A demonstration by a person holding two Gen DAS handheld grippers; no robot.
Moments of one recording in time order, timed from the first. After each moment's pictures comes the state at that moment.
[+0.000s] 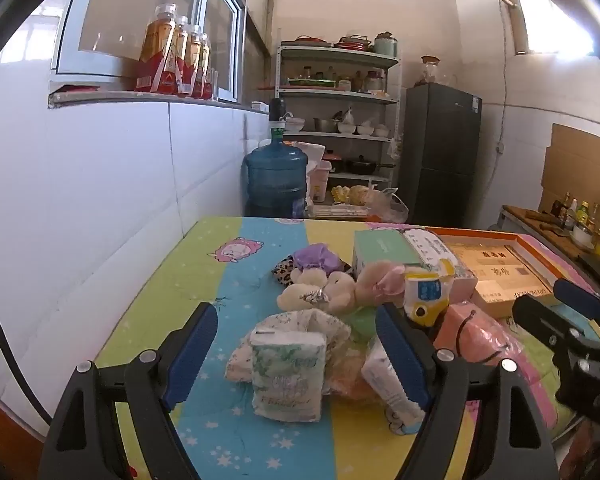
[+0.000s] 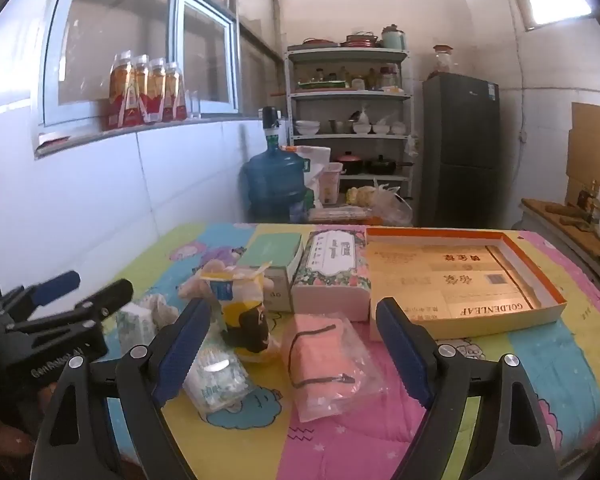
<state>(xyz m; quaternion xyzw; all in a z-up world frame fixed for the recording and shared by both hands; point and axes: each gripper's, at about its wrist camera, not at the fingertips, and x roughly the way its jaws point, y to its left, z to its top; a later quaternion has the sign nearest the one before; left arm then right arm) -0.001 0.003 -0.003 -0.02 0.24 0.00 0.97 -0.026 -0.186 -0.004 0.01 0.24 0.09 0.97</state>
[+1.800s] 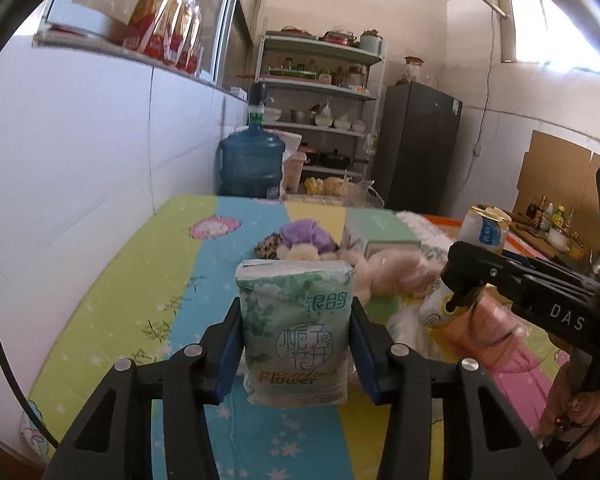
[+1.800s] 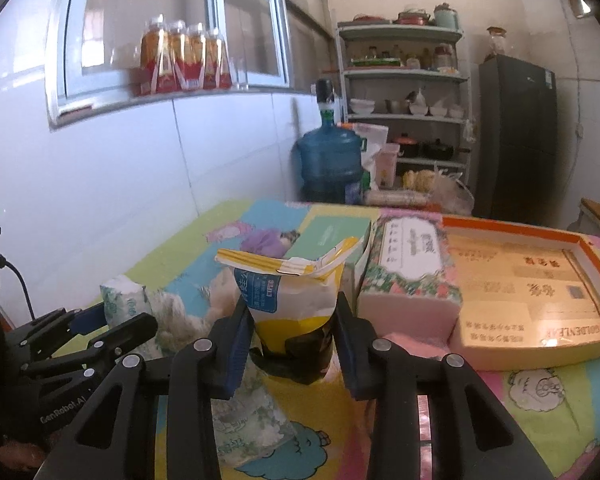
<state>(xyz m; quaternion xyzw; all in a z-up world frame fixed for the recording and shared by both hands) 0.009 0.018 -0.035 -0.05 0.25 -0.06 0.96 0.044 -0.161 -0.022 0.02 0.25 0.19 0.95</state>
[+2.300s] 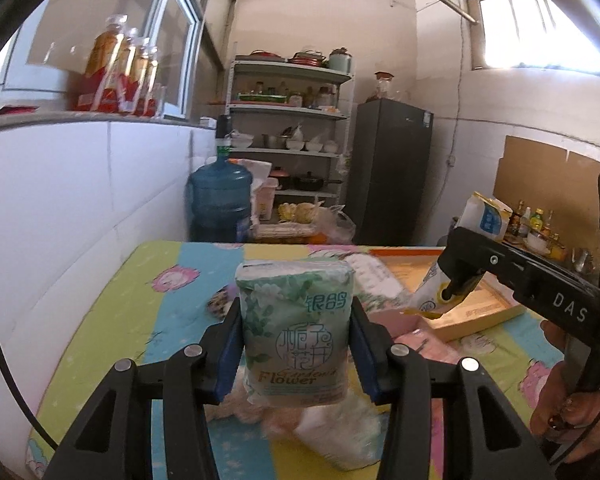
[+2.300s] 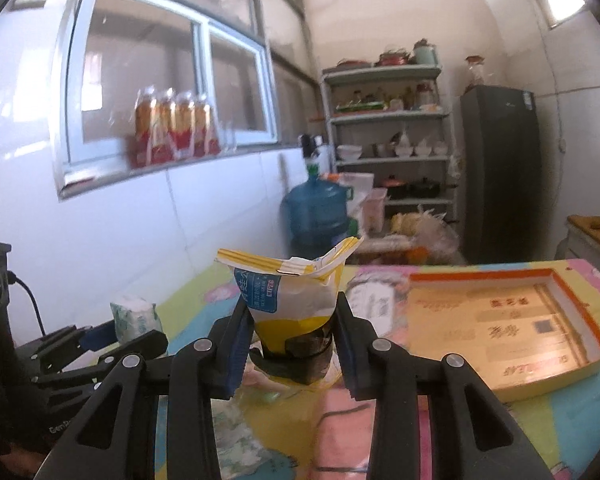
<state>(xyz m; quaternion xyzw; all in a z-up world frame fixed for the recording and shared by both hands) 0.016 -0.028 0.011 -0.03 0.22 -0.10 0.97 0.024 -0.210 0.031 0.05 0.17 0.17 0.97</state>
